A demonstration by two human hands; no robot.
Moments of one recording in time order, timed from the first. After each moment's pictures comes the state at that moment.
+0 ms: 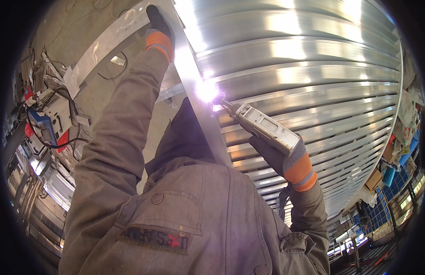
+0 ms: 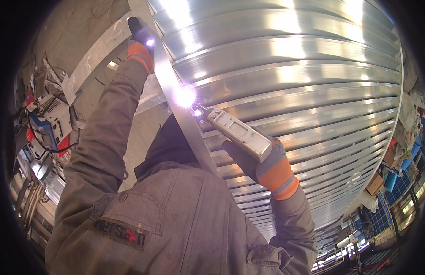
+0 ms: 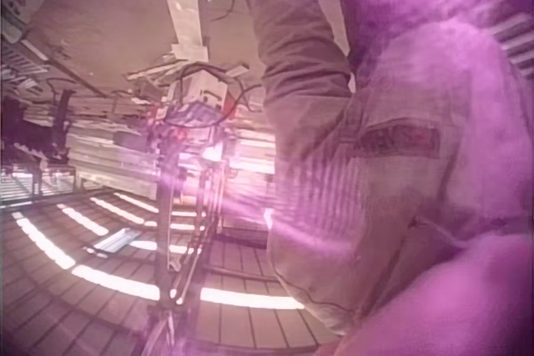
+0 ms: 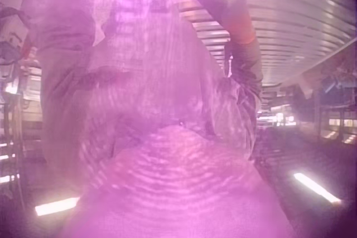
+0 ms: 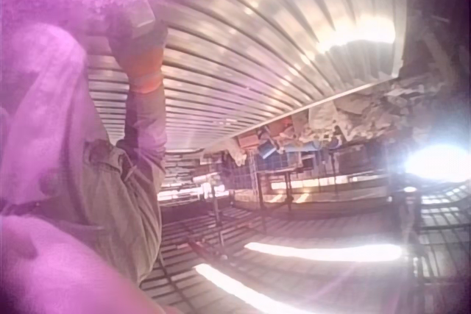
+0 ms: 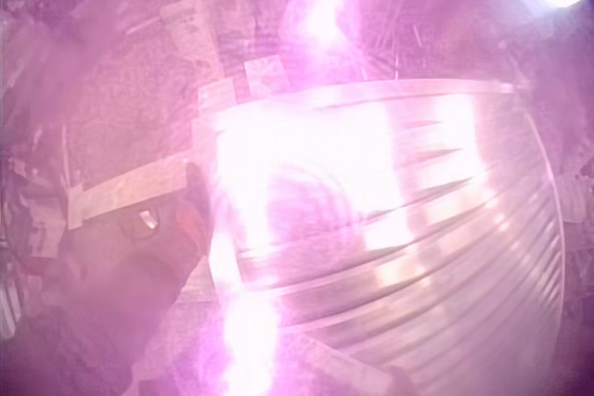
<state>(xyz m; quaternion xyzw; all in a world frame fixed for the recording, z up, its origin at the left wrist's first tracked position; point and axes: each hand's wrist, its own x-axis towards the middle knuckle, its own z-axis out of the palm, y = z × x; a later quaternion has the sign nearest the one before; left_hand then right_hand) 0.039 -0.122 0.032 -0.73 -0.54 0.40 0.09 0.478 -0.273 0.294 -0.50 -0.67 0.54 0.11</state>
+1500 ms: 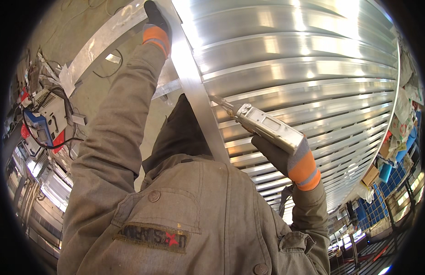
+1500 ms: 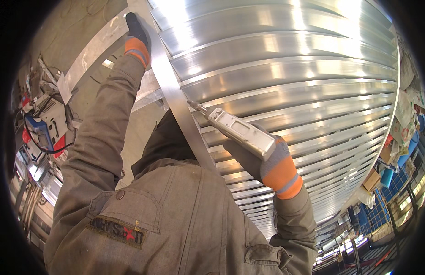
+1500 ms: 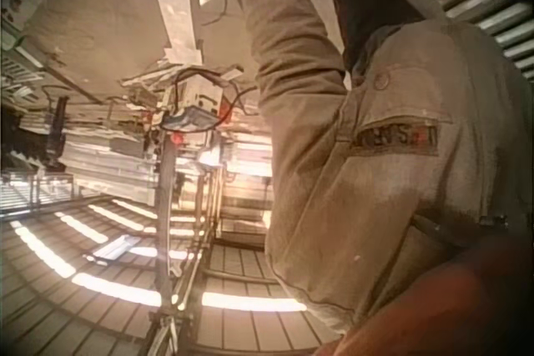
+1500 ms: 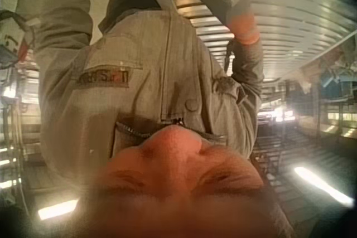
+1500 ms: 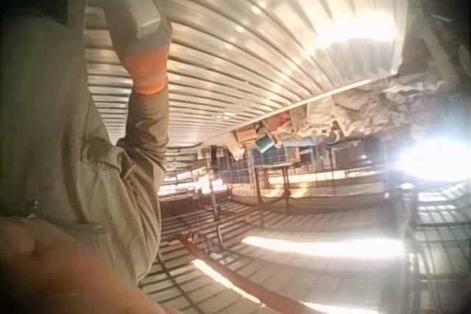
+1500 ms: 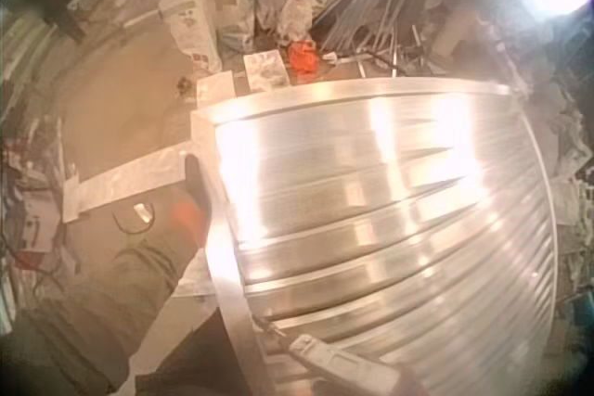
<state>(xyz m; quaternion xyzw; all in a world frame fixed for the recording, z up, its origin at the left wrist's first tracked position) 0.014 -0.100 -0.057 -0.69 -0.66 0.28 -0.08 0.480 -0.266 0.312 -0.51 -0.66 0.54 0.07</state>
